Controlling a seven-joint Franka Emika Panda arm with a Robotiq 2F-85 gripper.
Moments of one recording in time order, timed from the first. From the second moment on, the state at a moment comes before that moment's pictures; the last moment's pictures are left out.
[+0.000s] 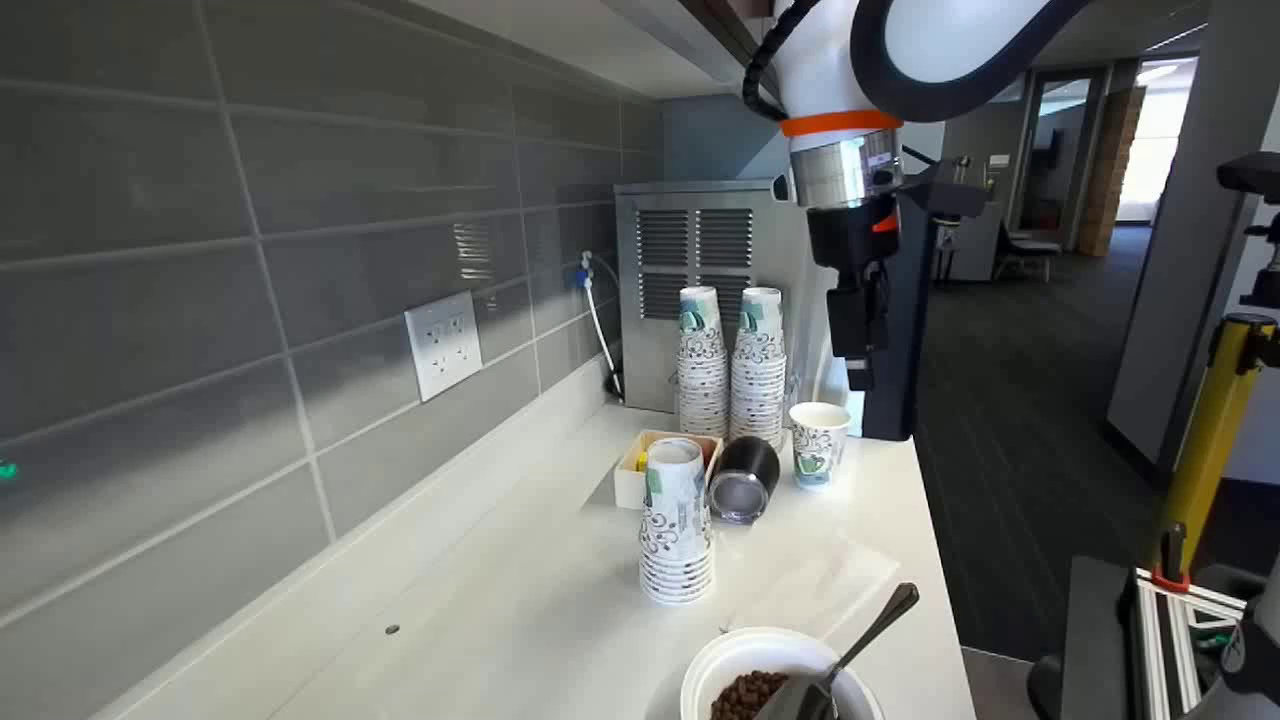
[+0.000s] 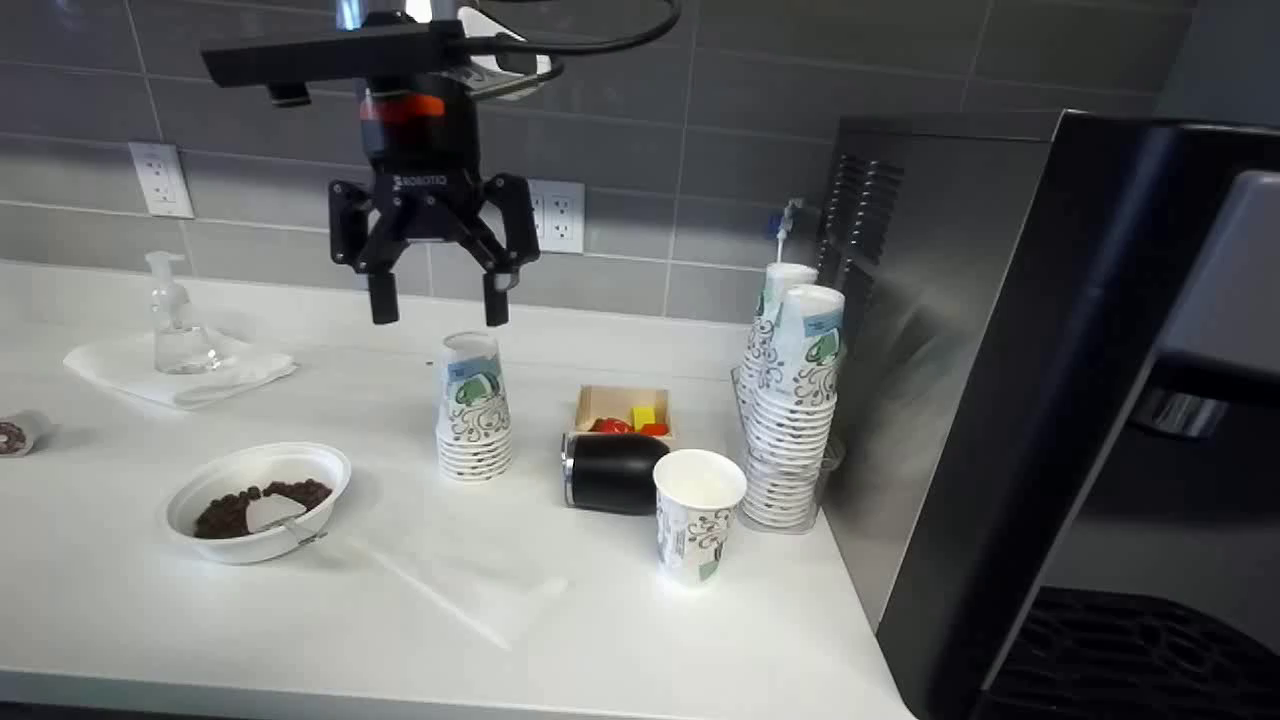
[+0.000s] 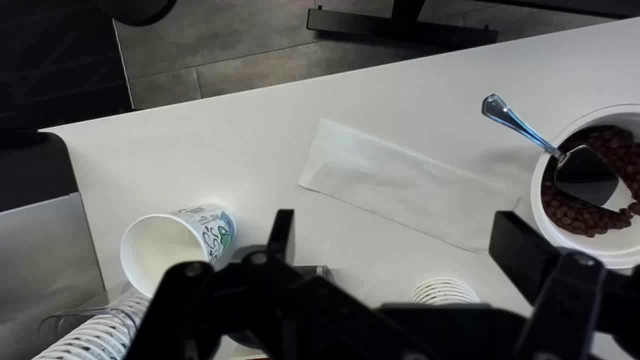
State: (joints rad) arm 0.00 -0.54 0.07 -2.57 -0.14 1.88 -0.05
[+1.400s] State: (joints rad) arm 0.17 -0.39 0.06 -2.58 0.04 1.94 -0.30
